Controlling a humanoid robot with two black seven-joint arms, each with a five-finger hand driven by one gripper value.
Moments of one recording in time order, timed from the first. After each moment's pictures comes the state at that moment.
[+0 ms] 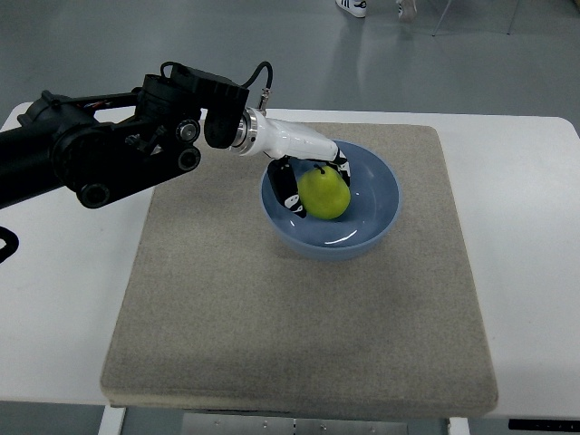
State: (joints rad) left arm -1.30 0.31 -0.22 -1.14 1.47 -0.46 -0.05; right arm 0.02 0.00 -0.09 0.16 -0.04 -0.09 0.01
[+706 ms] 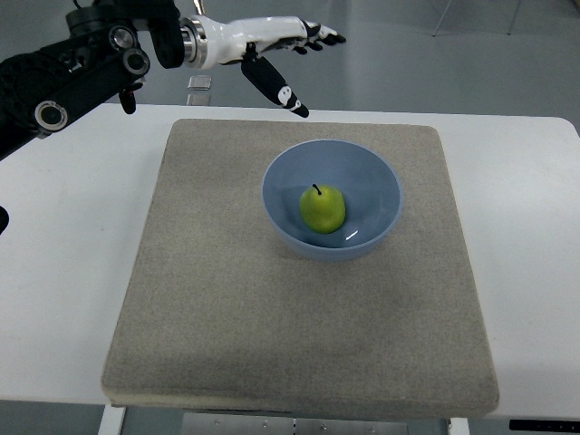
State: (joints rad) left arm -1.30 0.36 -0.47 -0.89 1.05 -0.40 -0.05; right arm 0.02 0.00 -0.09 0.16 -0.04 -0.09 0.01
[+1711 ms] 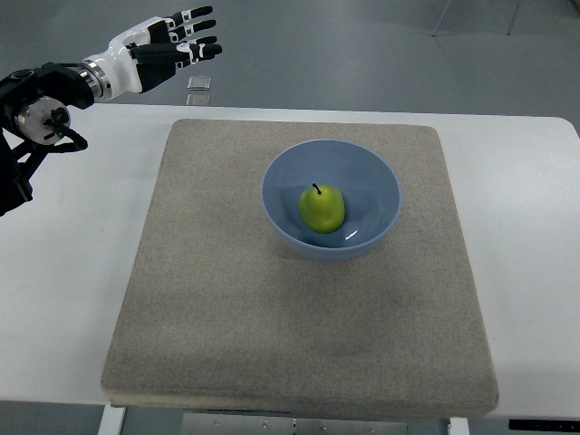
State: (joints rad) left arm -1.08 0.40 -0.53 -0.55 0.11 -0.51 -0.05; right arm 0.02 0.00 -0.09 0.16 -0.04 -0.09 0.01
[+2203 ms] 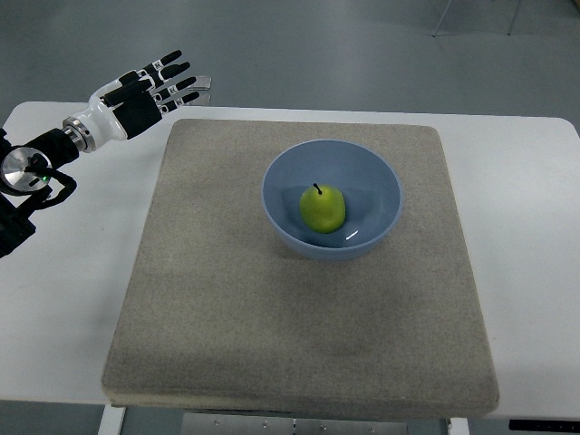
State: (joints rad) left arm -0.94 0.39 -0.53 -0.49 -0.27 -0.61 0.06; right arm 0.02 0.00 -0.09 0.16 -0.04 -0.09 0.01
